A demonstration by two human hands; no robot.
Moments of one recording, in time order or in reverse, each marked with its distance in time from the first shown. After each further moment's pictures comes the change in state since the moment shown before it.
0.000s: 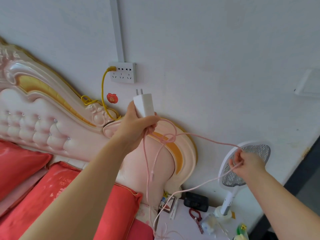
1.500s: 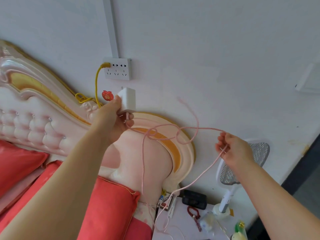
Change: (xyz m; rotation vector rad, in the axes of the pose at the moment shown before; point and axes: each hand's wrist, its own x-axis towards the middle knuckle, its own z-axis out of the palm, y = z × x) left_hand 0.022 0.013 -0.024 -0.191 0.261 -0.137; right_hand -0.025 0.000 0.044 -0.131 -0.200 -0.130
